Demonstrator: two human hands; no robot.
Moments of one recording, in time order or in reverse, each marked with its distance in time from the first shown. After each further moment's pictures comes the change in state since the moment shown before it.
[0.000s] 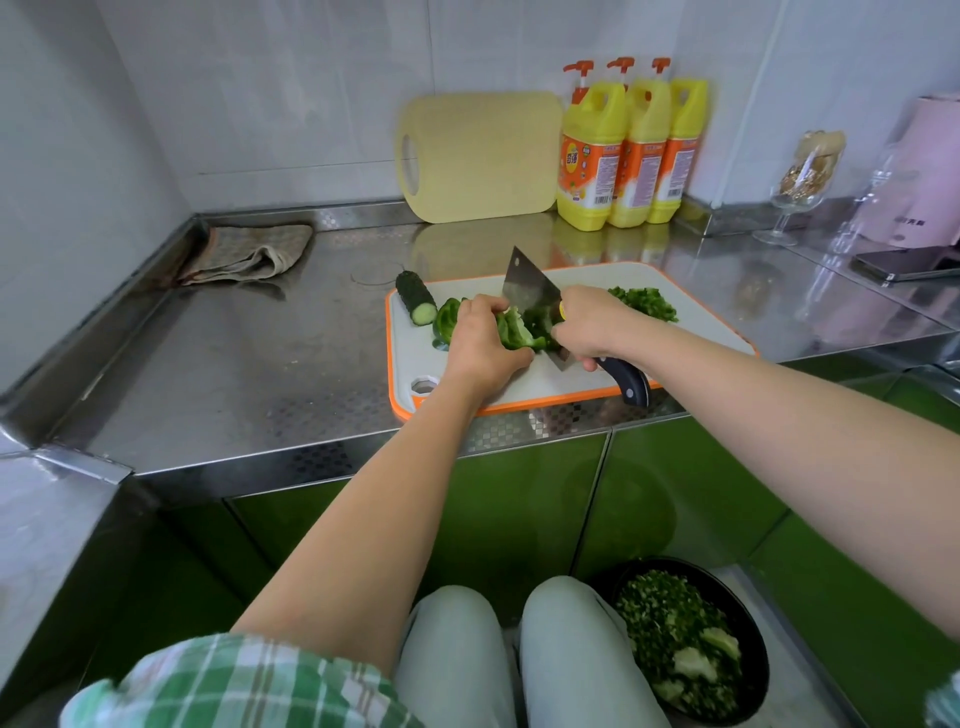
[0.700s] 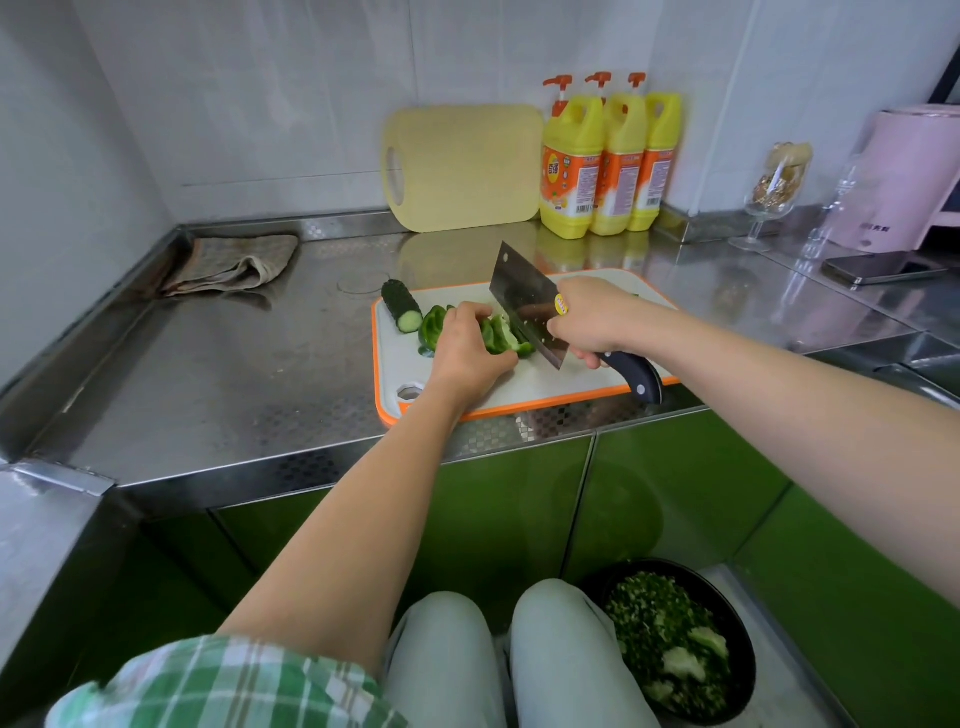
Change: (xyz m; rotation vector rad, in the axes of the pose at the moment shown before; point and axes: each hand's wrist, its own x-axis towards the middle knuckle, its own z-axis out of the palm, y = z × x) left_hand -0.001 0.001 -0.001 0.001 -0.020 -0.001; right_hand -0.017 0.009 -0.021 -0.003 0.016 -0.054
